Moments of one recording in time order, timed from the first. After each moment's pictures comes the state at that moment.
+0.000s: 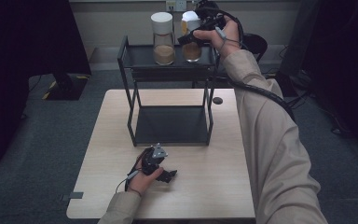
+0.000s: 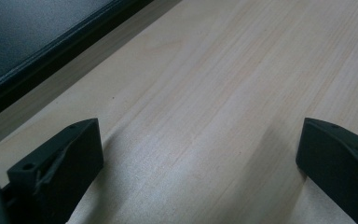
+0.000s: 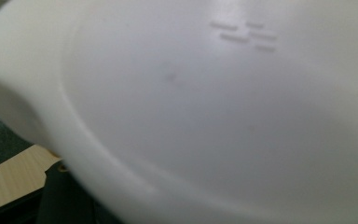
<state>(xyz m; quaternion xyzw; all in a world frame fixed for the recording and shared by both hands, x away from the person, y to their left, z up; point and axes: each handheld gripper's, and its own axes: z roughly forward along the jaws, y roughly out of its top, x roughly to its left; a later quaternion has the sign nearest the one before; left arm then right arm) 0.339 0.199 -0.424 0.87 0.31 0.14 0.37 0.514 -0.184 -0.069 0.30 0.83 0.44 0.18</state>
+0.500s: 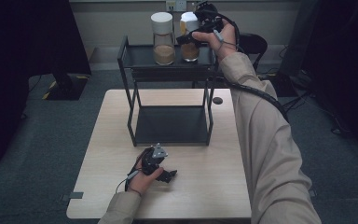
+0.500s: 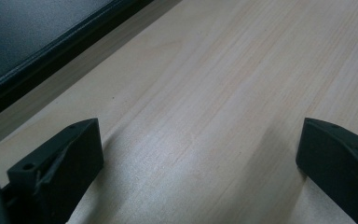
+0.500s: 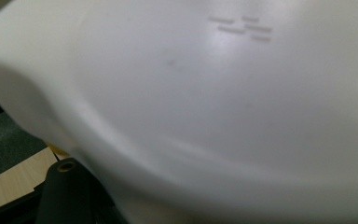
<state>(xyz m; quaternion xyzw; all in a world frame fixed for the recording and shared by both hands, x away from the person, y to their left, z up) 0.339 0.199 -0.424 0.87 0.31 0.14 0.37 0.523 -0.186 -0.088 0.30 0.82 0.46 0.18</state>
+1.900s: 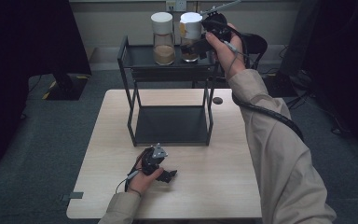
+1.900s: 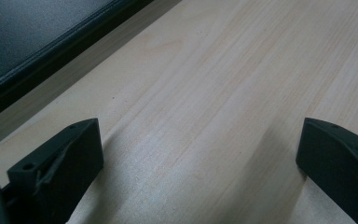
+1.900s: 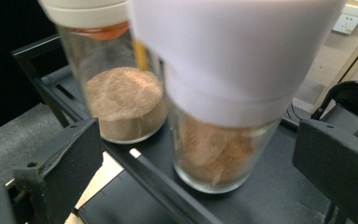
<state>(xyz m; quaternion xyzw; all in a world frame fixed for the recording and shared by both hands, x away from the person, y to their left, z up) 0.339 0.199 -0.424 0.87 0.31 0.14 0.37 0.454 -0.191 -0.101 0.34 0.78 0.47 0.22</state>
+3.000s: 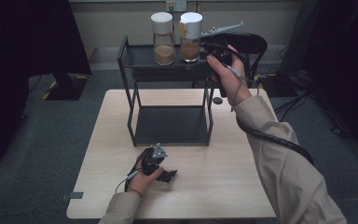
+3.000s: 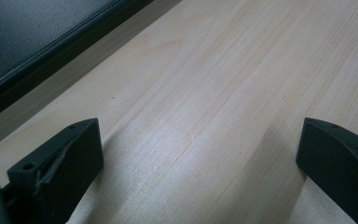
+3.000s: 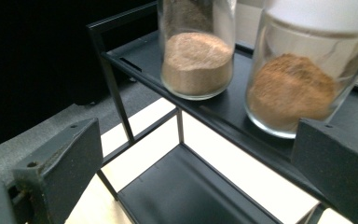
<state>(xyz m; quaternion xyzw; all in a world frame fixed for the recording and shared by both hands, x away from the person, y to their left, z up) 0.339 0.199 -0.424 0.87 0.31 0.14 0.37 0.412 -0.203 -0.137 0.31 0.78 0.51 0.18</state>
